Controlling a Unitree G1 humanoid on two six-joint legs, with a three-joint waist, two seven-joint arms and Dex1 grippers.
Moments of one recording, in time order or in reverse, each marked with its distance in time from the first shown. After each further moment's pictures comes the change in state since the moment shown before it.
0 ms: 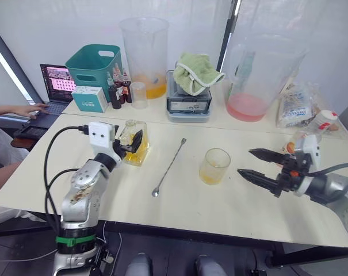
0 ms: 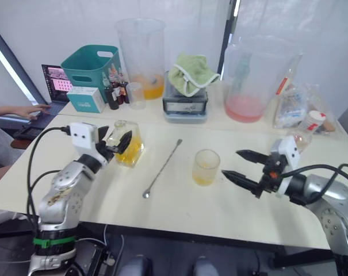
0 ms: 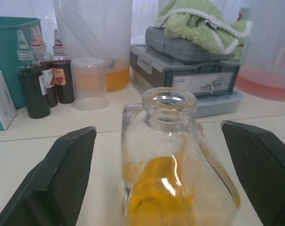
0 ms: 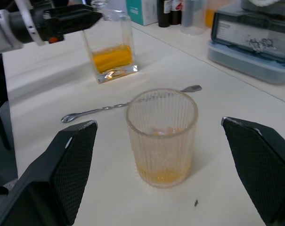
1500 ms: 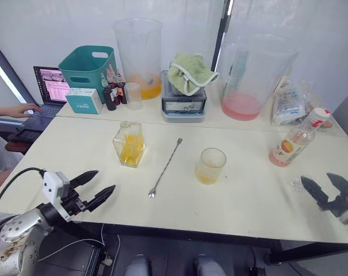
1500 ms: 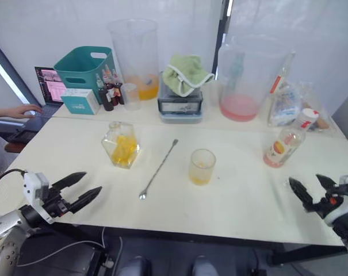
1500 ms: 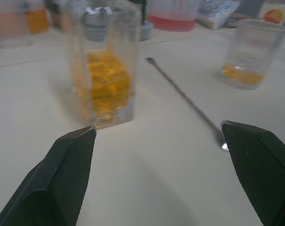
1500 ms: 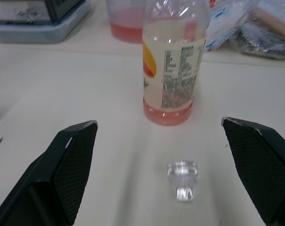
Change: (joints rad) left arm 0.464 0.283 0.146 0.031 -0.274 -0.204 -0.633; right arm 0.181 0.210 -0.312 0.127 -0.171 -0.121 -0.350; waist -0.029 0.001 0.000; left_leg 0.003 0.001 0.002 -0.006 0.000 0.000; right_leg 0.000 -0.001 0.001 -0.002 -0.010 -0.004
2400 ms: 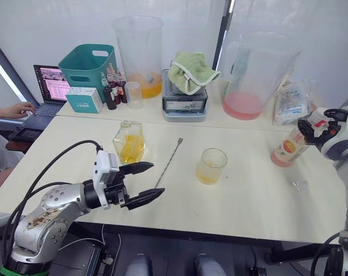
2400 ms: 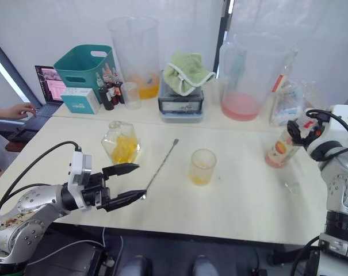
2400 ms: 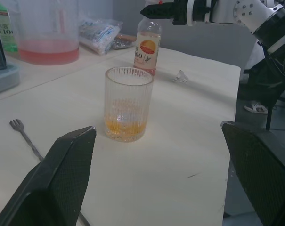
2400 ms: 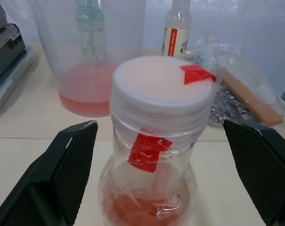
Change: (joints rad) left arm -0.222 0.055 -0.213 -0.276 -0.120 0.268 0.046; right arm -0.618 -0.108 0.226 0.314 -0.192 0.170 -0.262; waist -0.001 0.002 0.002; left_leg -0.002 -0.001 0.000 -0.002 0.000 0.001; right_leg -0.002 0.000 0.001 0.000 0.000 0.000
